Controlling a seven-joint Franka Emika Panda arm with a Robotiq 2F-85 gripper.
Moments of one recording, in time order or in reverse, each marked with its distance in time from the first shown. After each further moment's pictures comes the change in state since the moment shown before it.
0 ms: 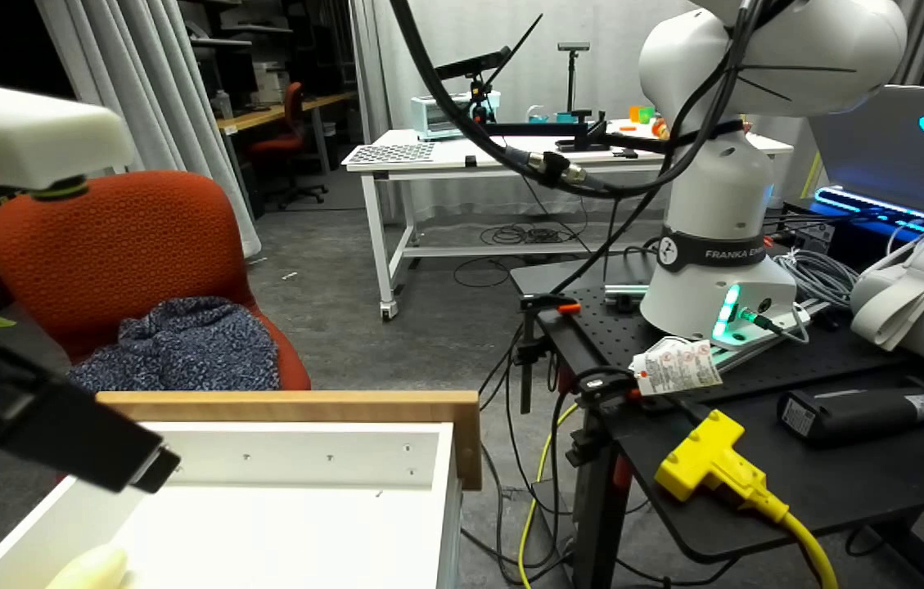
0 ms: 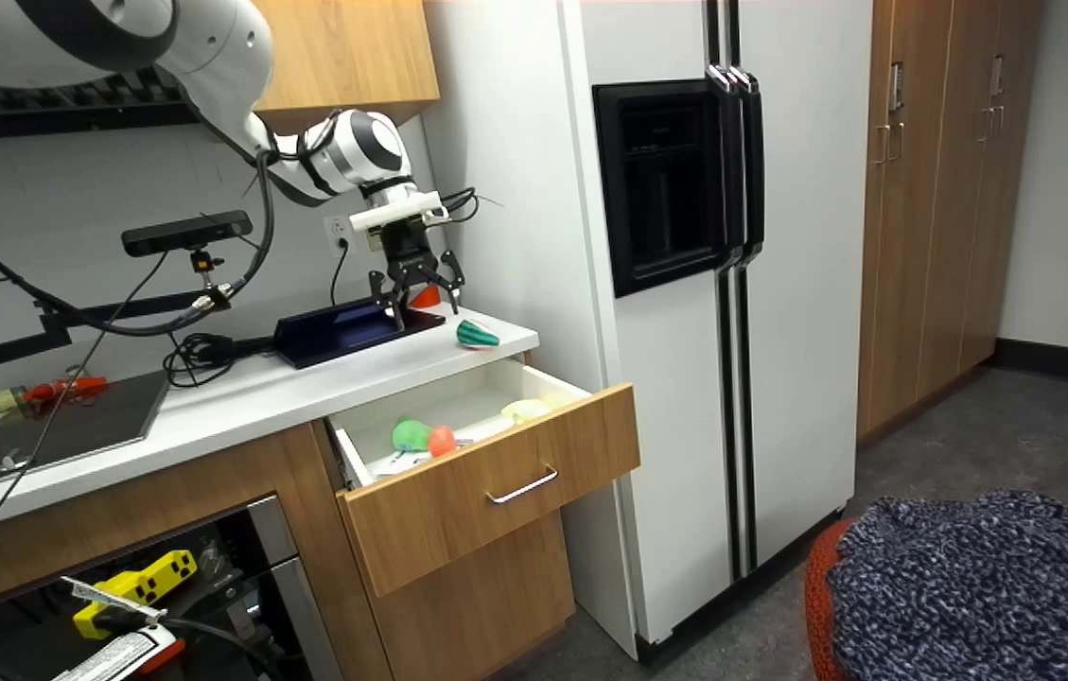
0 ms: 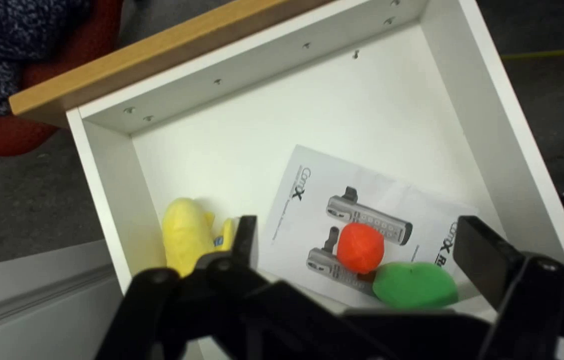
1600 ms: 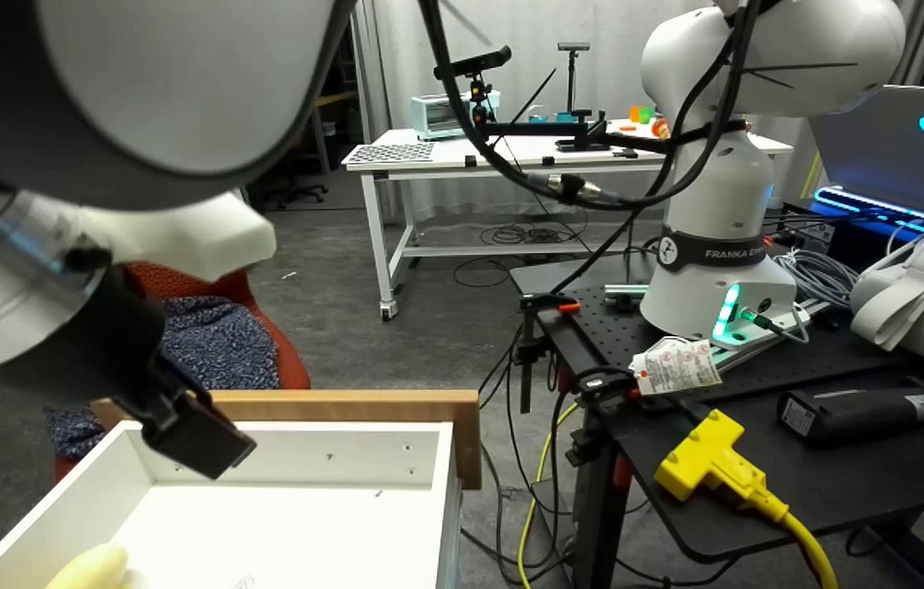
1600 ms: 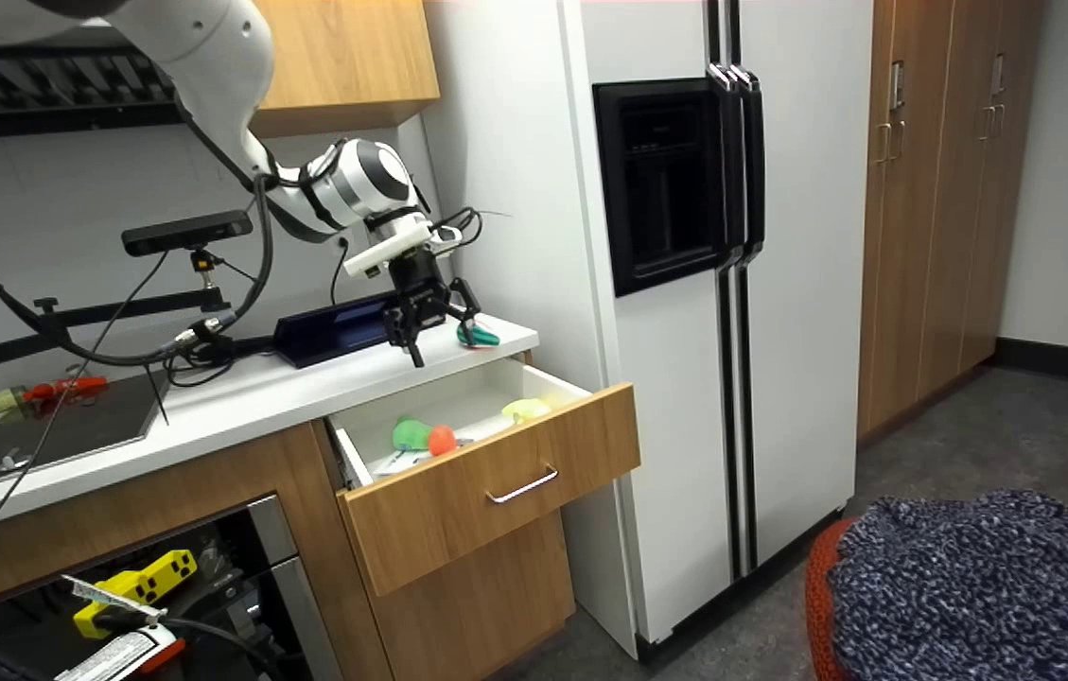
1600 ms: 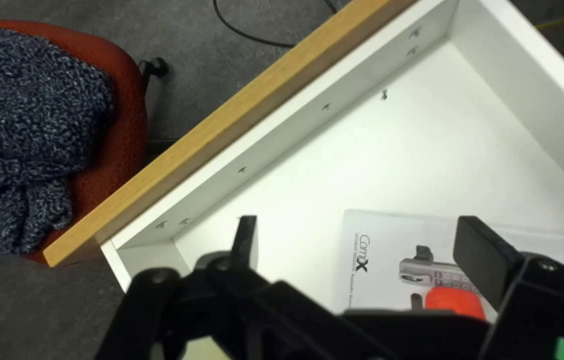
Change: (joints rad) arm -0.057 -0.079 -0.007 -0.272 -0.099 0.172 0.339
